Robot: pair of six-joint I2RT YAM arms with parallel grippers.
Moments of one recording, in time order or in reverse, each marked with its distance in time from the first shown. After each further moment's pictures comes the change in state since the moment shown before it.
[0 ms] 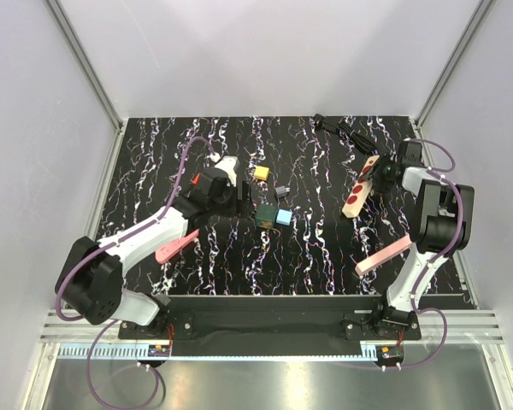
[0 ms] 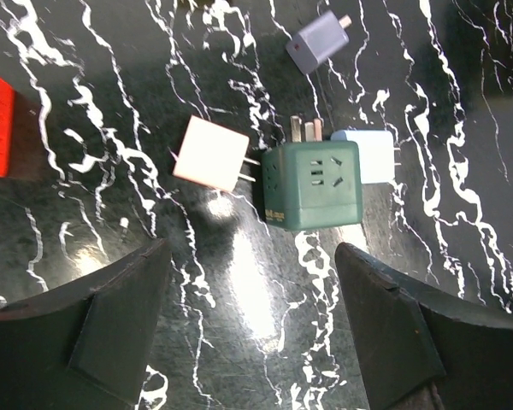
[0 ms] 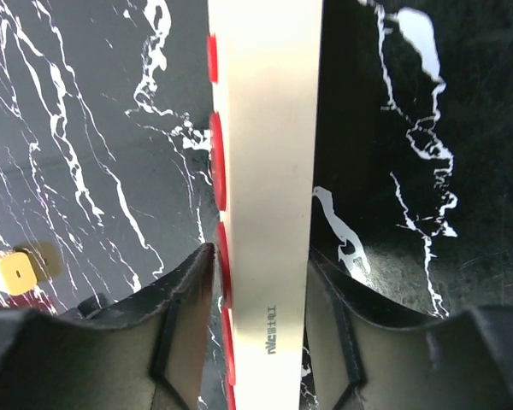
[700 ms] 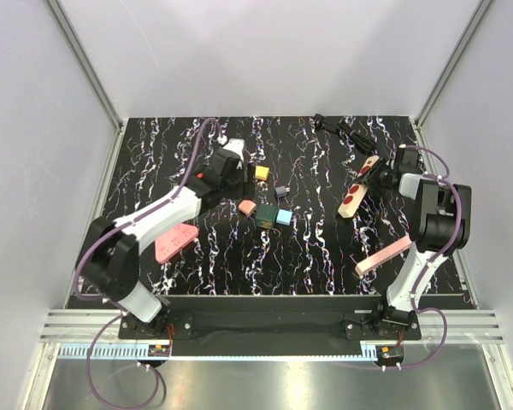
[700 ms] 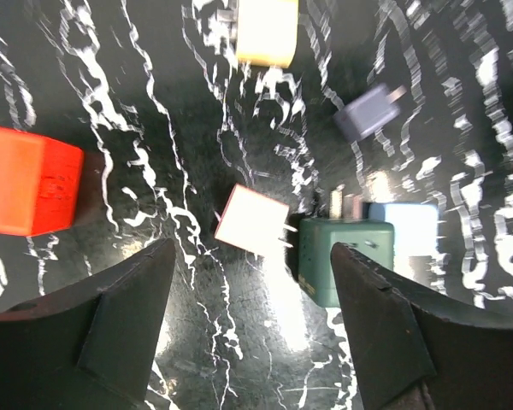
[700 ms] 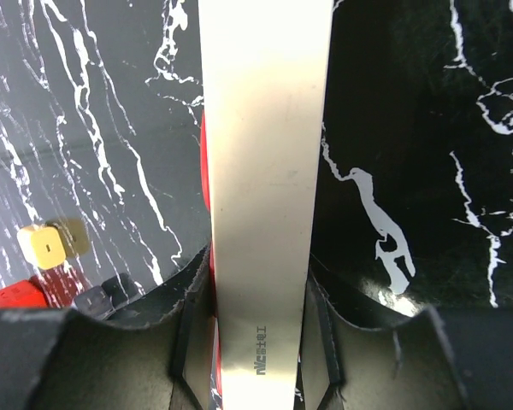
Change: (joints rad) left arm 0.000 0.194 0.243 -0.105 -0.146 0.036; right arm 0.002 0.008 -0.083 0.122 -0.099 0.061
